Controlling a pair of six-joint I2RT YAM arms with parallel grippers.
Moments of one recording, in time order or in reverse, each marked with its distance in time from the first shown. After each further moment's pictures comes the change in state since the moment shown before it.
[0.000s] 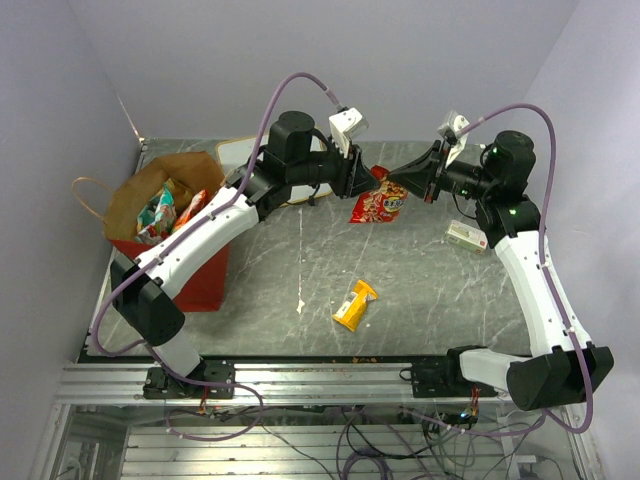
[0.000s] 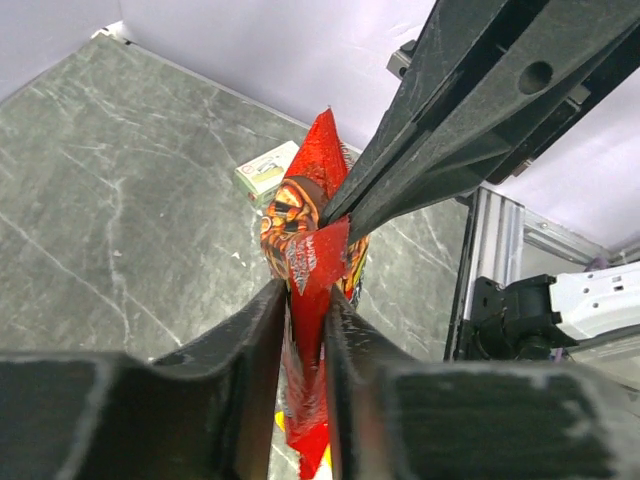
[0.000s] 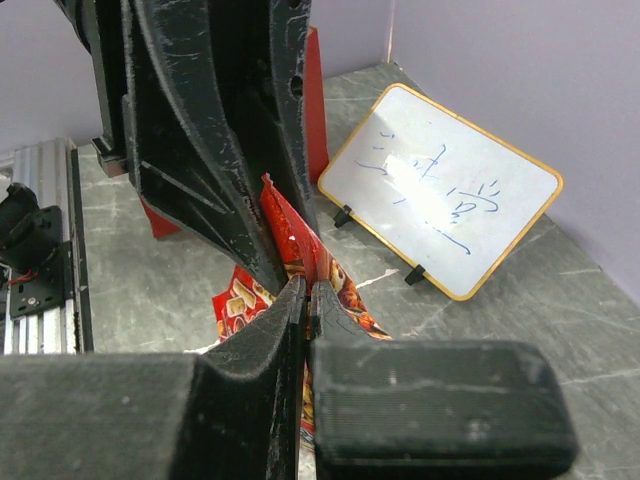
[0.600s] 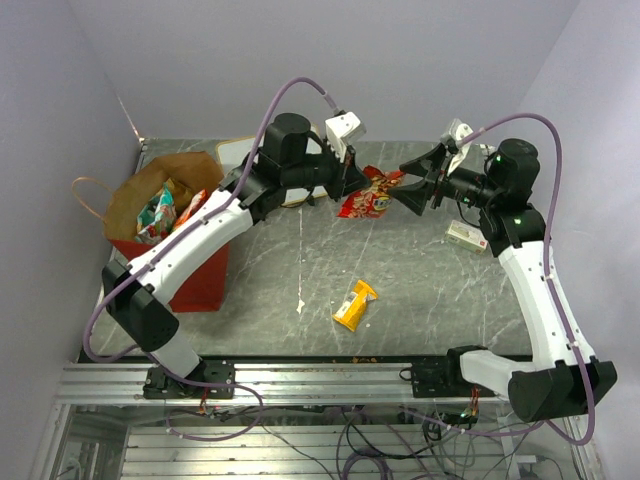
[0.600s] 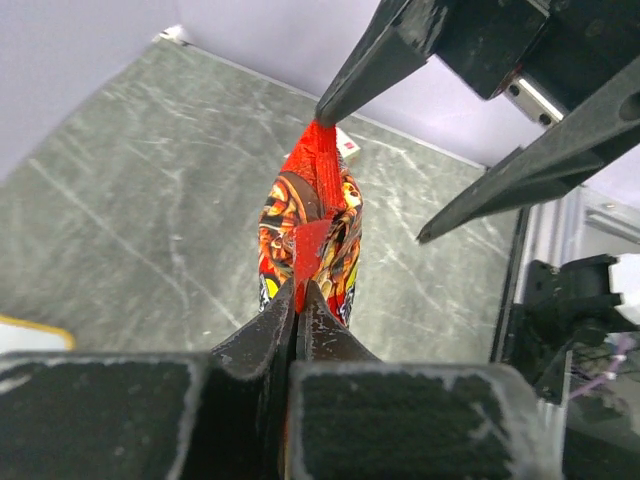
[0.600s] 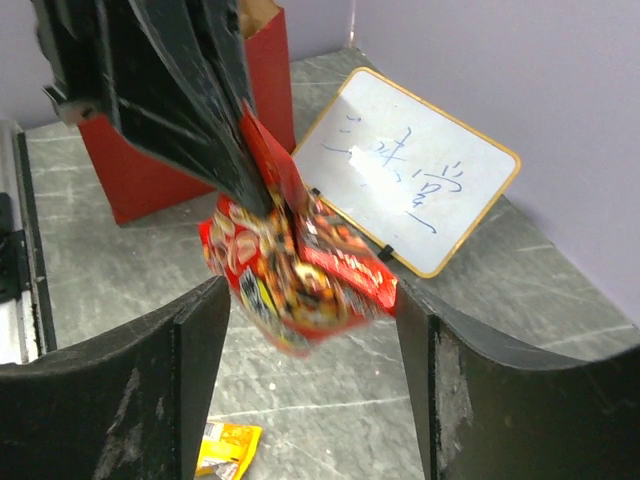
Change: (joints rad) left arm -0.003 -0.047 -0.017 -0.056 -0.053 0.093; right arm -0.010 -0.065 -0.036 -0.059 0.070 -0.081
